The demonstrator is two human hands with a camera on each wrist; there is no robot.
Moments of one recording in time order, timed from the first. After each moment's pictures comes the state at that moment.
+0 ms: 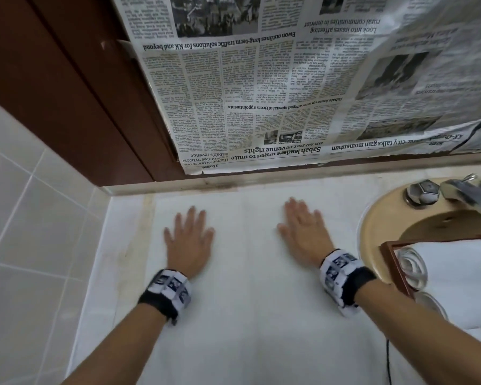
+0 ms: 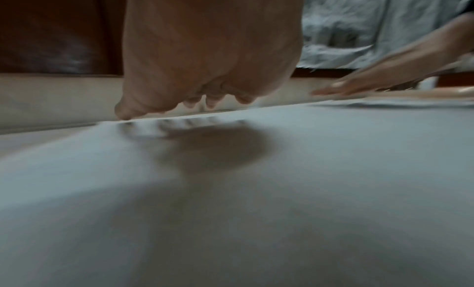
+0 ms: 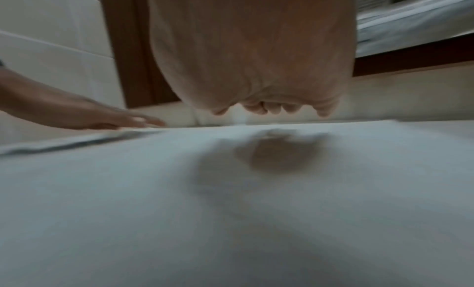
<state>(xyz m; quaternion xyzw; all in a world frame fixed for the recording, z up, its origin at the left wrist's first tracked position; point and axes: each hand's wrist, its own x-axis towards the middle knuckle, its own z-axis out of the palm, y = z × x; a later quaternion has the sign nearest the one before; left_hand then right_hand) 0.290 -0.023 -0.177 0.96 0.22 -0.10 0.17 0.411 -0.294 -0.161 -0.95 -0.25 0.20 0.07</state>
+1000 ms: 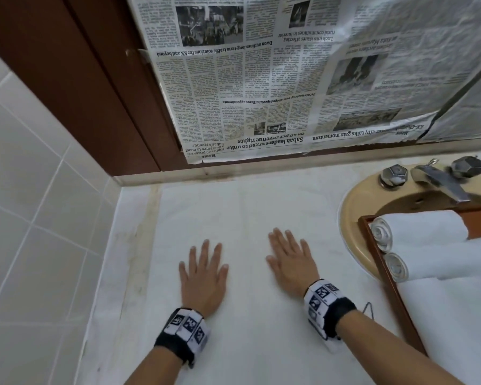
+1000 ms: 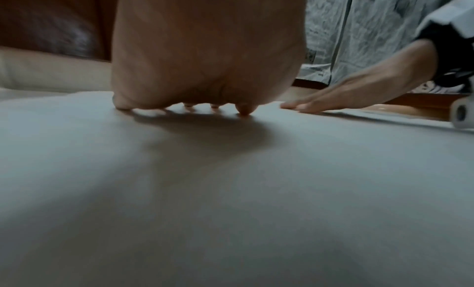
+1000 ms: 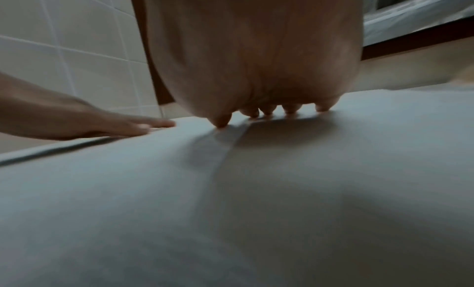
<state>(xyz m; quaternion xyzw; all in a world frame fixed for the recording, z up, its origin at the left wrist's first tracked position) 0.170 -0.107 -0.188 0.96 0.21 -0.14 0.15 0.285 -0.323 -0.179 -0.94 -0.26 0.21 0.07</state>
